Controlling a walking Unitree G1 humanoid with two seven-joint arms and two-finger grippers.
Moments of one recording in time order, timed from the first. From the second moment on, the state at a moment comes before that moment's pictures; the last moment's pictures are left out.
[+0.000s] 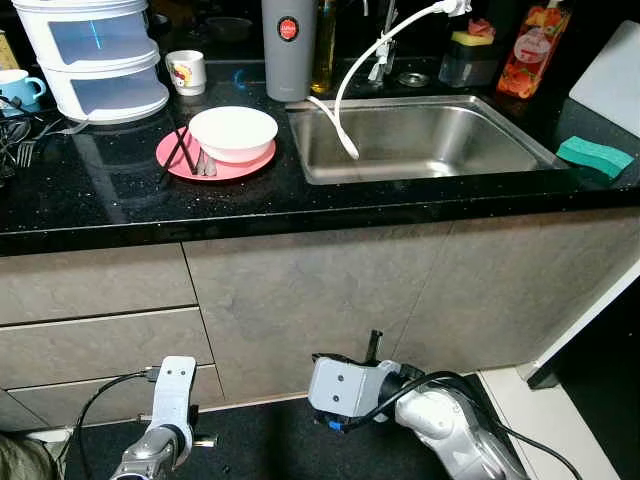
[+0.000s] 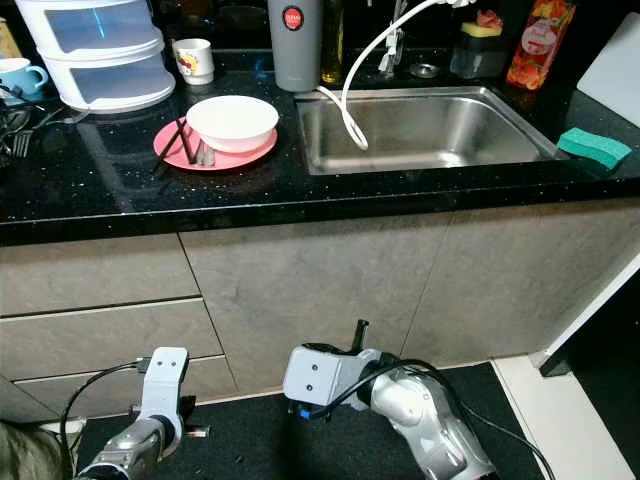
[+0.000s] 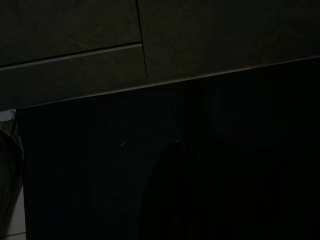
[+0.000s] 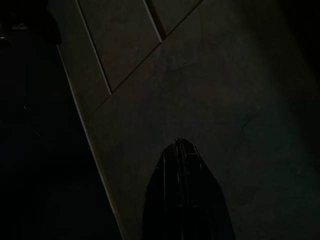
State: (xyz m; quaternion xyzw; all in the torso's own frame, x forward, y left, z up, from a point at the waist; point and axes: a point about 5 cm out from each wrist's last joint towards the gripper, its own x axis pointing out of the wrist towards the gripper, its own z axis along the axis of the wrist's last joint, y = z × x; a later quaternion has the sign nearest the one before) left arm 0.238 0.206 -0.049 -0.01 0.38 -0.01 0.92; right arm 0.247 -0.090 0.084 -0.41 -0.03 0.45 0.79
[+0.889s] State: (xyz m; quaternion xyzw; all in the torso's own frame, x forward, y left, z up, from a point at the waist) left arm 0.238 0.216 -0.046 -0.01 0.38 0.01 0.93; right arm 0.243 -0.091 0.082 -0.41 -0.02 0.46 0.79
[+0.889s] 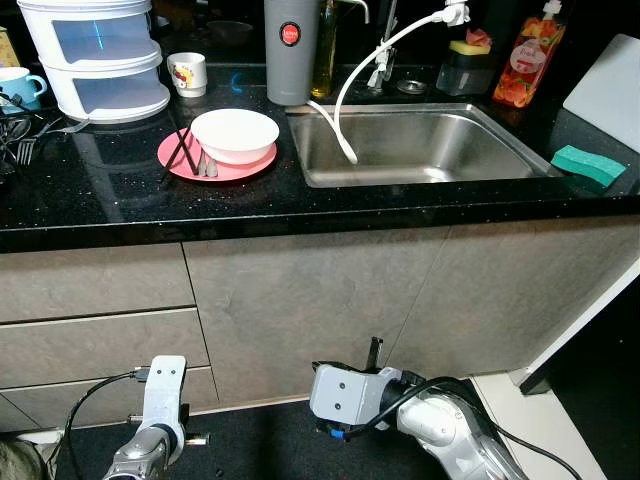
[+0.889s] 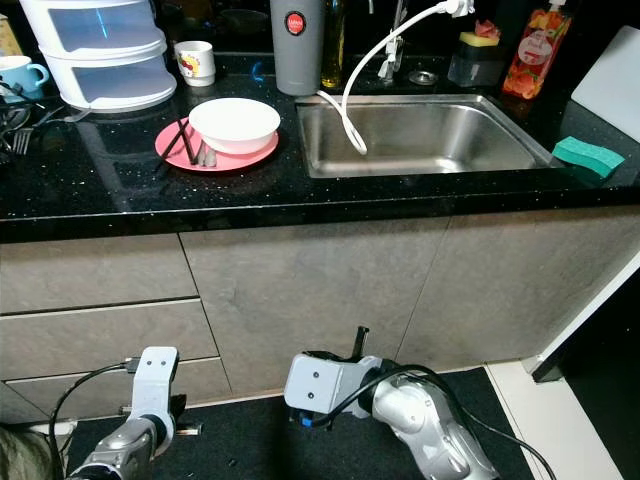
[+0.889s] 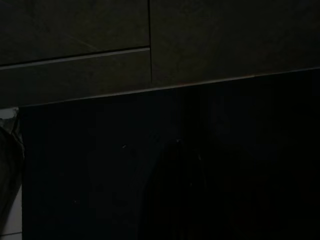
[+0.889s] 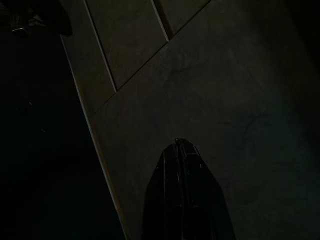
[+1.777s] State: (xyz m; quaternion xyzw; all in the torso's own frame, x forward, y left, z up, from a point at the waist) left arm 0.239 0.209 -0.047 0.00 0.38 0.00 0.93; right arm 0.244 -0.091 0.083 -0.41 -0.03 0.46 0.79
